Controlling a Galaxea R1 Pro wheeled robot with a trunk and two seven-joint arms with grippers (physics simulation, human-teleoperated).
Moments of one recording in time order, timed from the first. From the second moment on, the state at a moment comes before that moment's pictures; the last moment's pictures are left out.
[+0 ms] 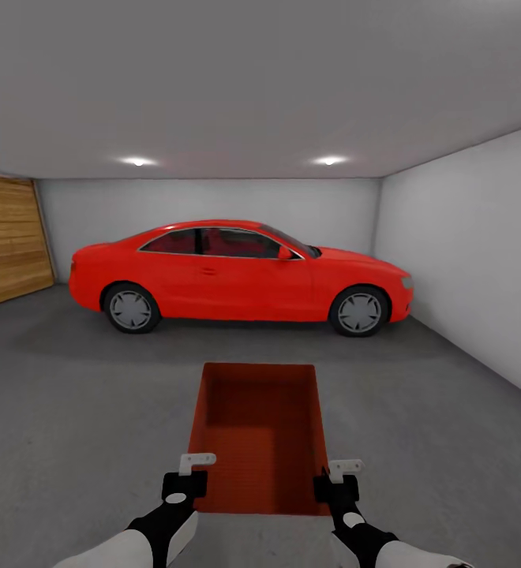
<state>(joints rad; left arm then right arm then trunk) -0.64 -0.14 -0.12 -0.13 0.07 -0.14 0.30 -0.63 0.12 0.43 -0.02 -0.30 -0.41 -0.22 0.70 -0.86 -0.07</state>
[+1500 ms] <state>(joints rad) -0.64 -0.14 -0.12 -0.13 0.06 -0.14 0.30 -0.63 0.12 0.44 -0.02 -0.32 -0.41 -0.21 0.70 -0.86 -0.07</state>
